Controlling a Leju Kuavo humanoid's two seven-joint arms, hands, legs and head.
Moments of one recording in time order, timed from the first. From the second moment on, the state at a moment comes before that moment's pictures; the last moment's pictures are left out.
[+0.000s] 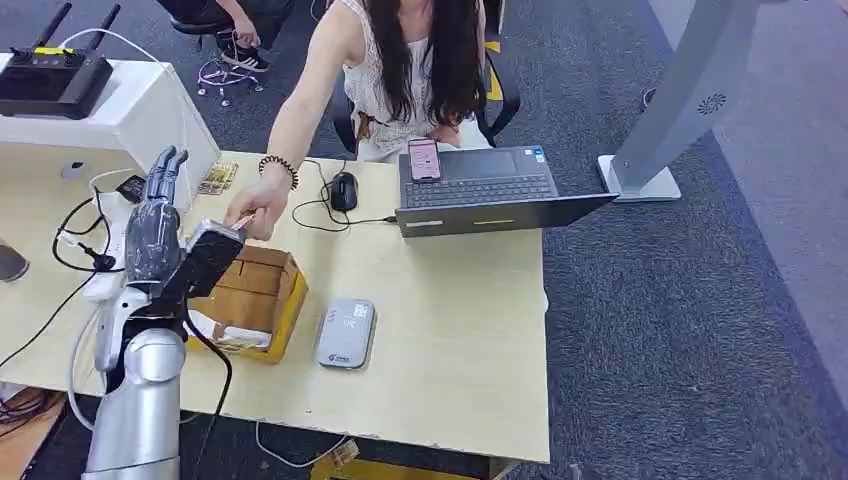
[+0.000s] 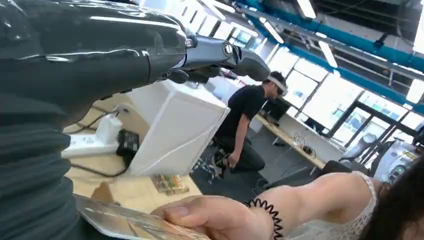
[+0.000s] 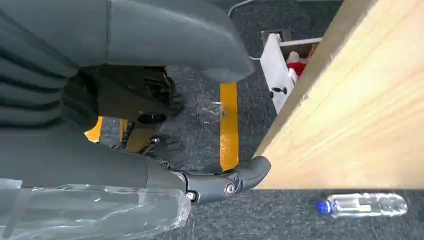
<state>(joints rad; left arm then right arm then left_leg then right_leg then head) -0.35 -0.08 0.08 -1.31 -0.97 0.04 -0.26 -0.06 0.14 -0.32 -0.29 0.13 0.09 -0.52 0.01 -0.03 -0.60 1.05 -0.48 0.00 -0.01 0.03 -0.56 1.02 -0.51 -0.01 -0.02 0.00</state>
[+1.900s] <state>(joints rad) -0.59 0.04 -0.25 -1.16 -1.47 0.26 -0.05 -0.10 0.17 -0.37 -0.25 0.25 0.14 -0.42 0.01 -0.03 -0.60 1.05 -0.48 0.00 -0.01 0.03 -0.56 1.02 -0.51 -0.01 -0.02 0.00</state>
